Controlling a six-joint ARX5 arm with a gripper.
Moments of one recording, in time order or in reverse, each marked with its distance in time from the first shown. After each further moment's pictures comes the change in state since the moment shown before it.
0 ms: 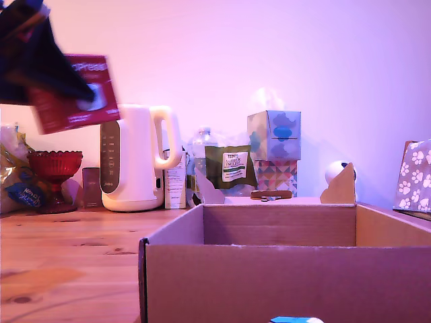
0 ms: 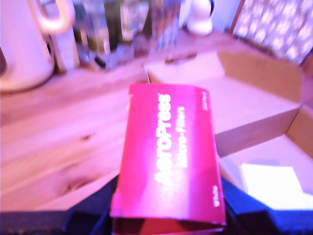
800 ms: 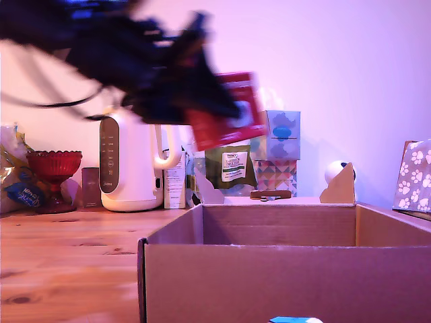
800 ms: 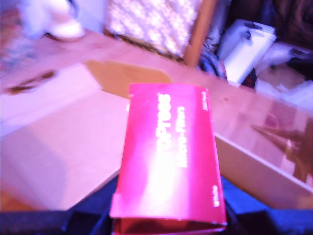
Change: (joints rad) arm -0.280 0.597 0.325 0.166 0.068 0.060
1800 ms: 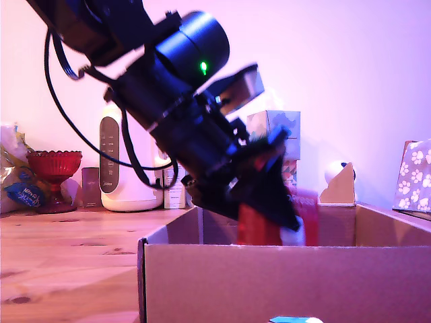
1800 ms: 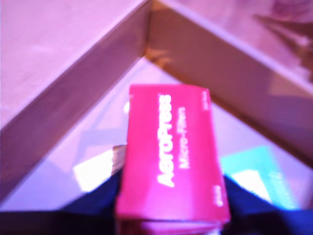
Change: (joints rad) arm -0.053 0.347 0.262 -0.339 0.087 0.071
